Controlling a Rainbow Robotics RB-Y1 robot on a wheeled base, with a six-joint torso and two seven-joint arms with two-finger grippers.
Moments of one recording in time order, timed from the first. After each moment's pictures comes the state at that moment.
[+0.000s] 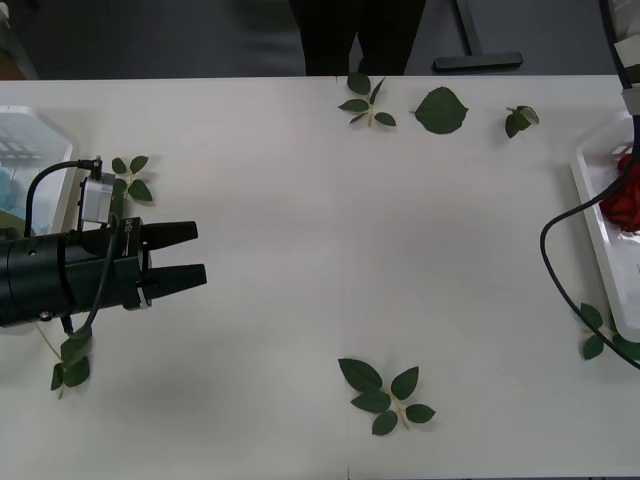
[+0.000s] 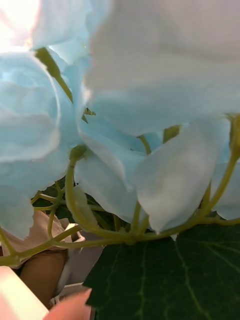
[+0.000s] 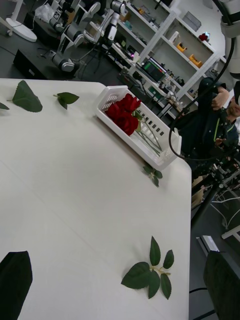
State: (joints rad) right arm -1.06 -0.56 0.26 -1.50 -1.14 0.35 1.83; left arm -0.04 0.77 -0.09 -1.71 2.18 1.07 -2.69
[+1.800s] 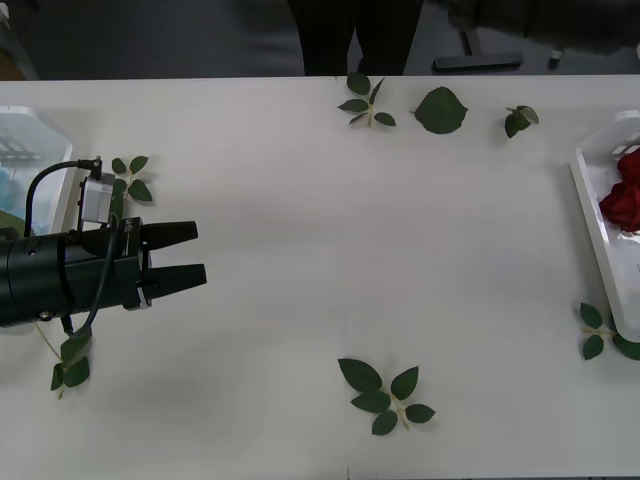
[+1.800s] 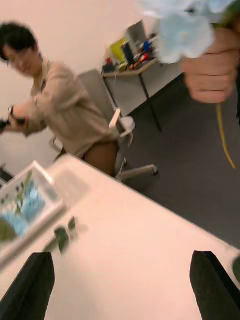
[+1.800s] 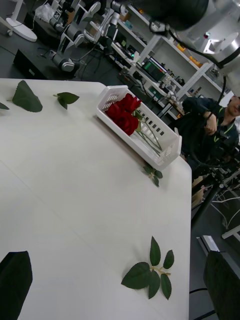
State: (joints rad) right arm -0.81 -0.82 0.27 -1.46 -1.86 0.77 2.21; left arm -0.04 0.77 -0.09 -1.71 2.18 1.07 -2.69
